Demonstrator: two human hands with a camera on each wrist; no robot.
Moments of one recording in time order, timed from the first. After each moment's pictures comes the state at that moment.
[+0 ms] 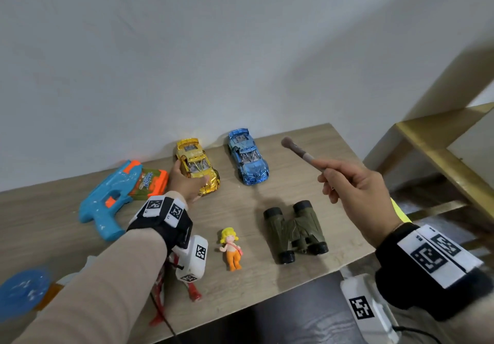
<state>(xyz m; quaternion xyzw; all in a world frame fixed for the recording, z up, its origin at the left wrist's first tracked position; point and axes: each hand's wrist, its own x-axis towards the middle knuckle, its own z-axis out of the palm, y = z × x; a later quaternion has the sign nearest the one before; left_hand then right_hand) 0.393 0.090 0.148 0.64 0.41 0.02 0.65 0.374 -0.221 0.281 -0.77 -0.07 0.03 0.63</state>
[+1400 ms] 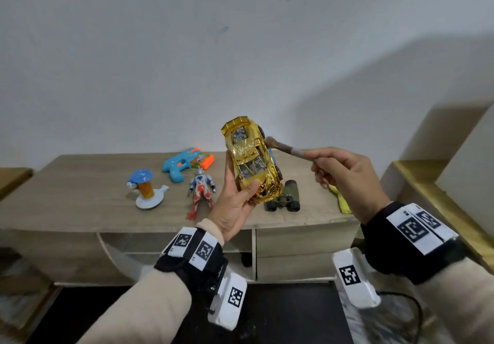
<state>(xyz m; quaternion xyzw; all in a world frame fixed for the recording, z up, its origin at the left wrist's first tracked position) 0.124 -0.158 0.294 0.48 0.02 0.16 0.86 0.202 -0.348 0.373 -0.66 -0.31 0.07 0.68</state>
